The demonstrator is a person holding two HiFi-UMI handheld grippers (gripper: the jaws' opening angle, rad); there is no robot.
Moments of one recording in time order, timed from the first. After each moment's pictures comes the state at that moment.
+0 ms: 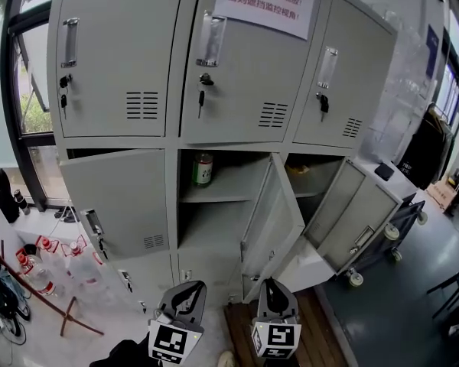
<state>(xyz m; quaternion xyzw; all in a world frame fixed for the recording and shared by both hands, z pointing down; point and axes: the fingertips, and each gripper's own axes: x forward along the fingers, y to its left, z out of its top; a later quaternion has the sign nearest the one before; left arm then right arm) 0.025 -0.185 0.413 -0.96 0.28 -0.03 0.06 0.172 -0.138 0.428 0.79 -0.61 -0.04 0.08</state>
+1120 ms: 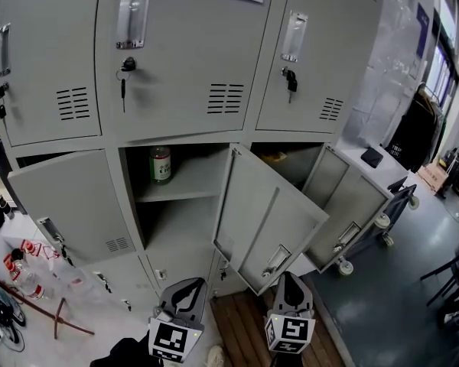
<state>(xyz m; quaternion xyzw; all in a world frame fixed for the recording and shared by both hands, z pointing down) 0.143 -0.195 0.426 -0.97 0.25 -0.01 0.05 0.318 -0.116 0.432 0.84 -0.54 -0.03 0.08</state>
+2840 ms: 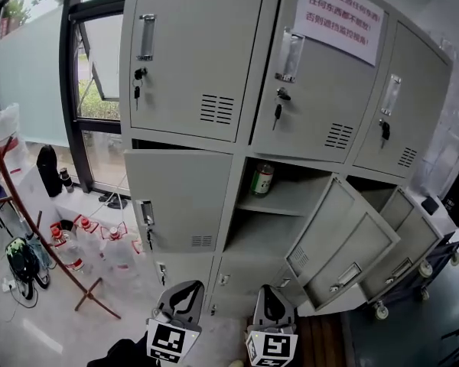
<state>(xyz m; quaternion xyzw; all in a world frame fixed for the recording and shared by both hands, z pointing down) -0.072 -0.209 0.415 -0.91 0.42 -0.05 0.06 0.071 -0.185 0.419 0.70 -0.72 -0.07 0.03</state>
